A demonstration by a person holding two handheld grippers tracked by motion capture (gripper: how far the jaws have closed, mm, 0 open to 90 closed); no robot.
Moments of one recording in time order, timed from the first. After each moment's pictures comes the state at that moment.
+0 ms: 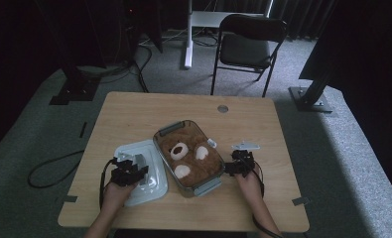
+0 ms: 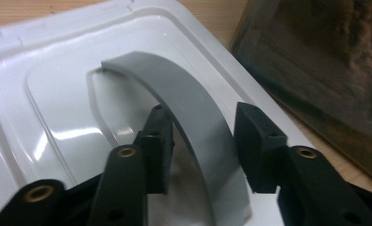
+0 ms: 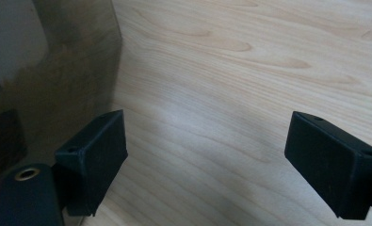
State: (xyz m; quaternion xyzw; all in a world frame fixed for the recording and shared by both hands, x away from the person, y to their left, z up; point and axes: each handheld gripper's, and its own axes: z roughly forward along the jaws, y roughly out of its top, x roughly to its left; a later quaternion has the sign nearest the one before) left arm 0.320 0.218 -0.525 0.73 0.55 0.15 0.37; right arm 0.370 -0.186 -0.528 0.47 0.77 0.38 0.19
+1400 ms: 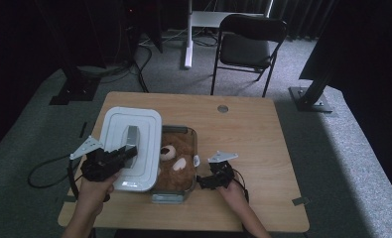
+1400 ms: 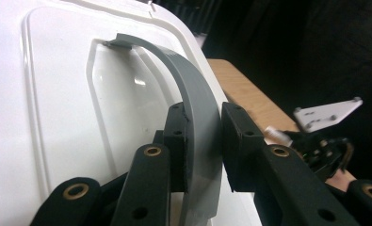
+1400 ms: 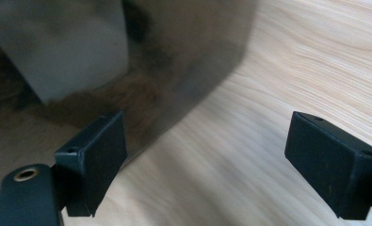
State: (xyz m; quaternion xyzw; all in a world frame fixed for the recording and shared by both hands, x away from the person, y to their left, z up) left arm 0.265 0.234 -0.390 0.68 0.45 0.15 0.55; right arm 0.335 -0.120 -0.526 0.35 0.83 0.42 0.11
